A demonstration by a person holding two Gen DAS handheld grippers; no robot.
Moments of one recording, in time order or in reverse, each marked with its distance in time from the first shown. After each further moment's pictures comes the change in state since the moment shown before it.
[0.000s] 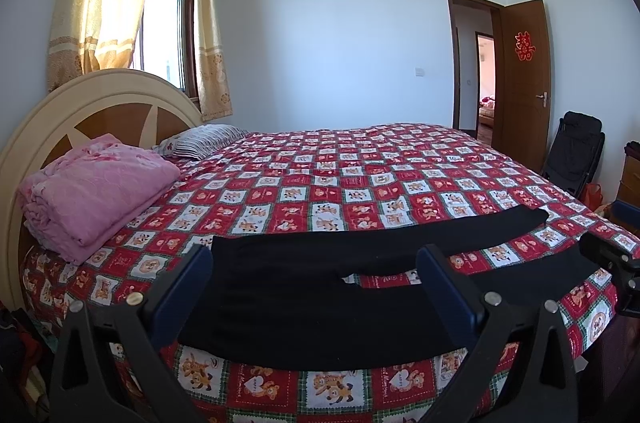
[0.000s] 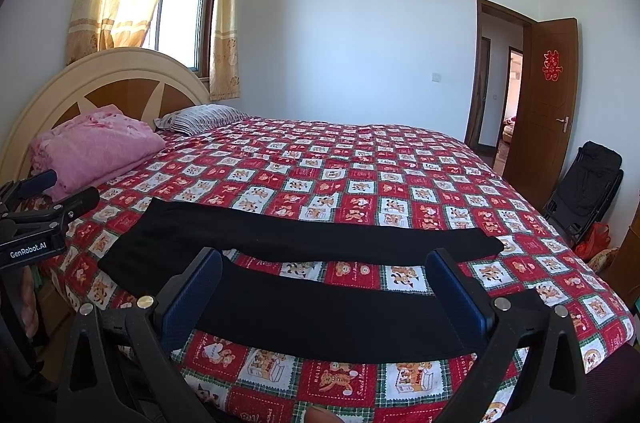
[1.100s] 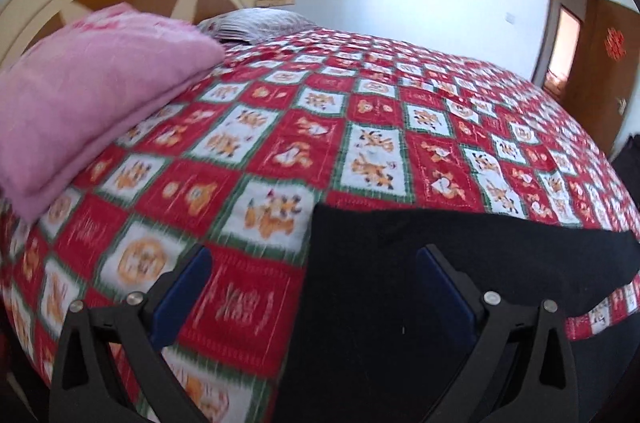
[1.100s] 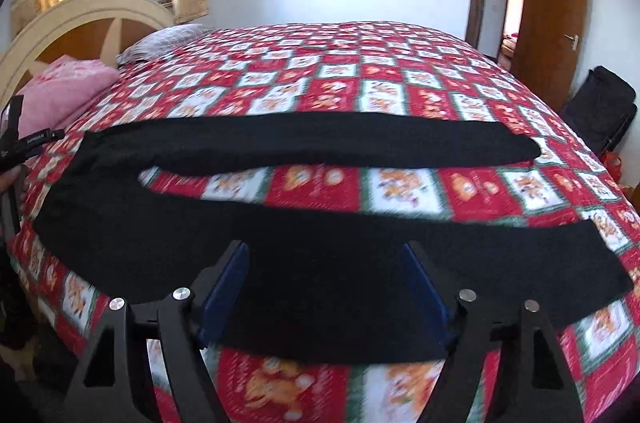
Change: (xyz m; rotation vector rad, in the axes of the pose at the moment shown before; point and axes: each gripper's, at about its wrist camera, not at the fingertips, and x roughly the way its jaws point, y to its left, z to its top) left arm 0.295 0.183 -0.028 -0.164 0.367 0.105; right arm 0.168 -0.071 -0.064 0.090 0.357 -0.019
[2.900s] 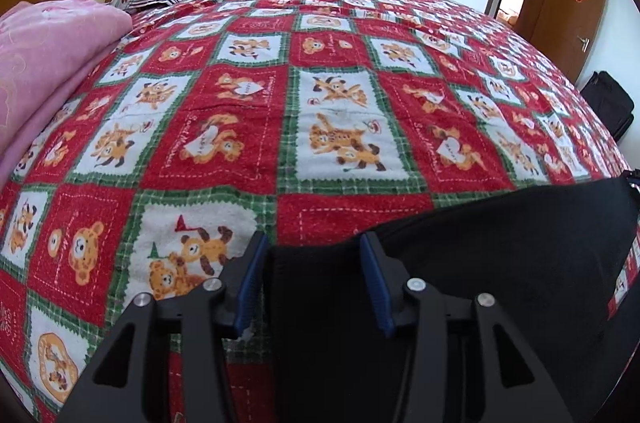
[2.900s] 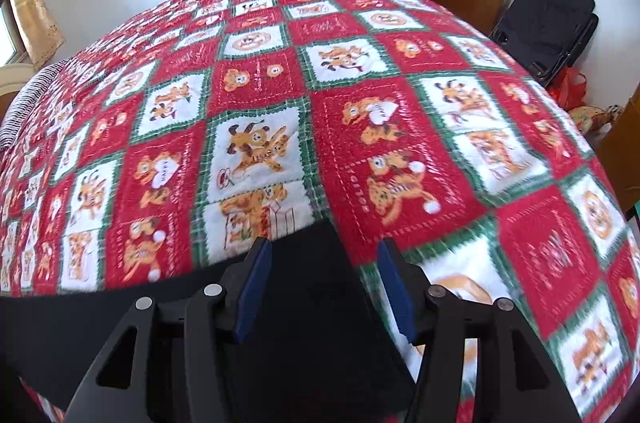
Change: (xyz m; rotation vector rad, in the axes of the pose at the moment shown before) left arm 0.106 -0.003 0.018 0.146 0.190 -0.184; right arm 0.236 -0.308 0.160 0.274 0.250 -0.178
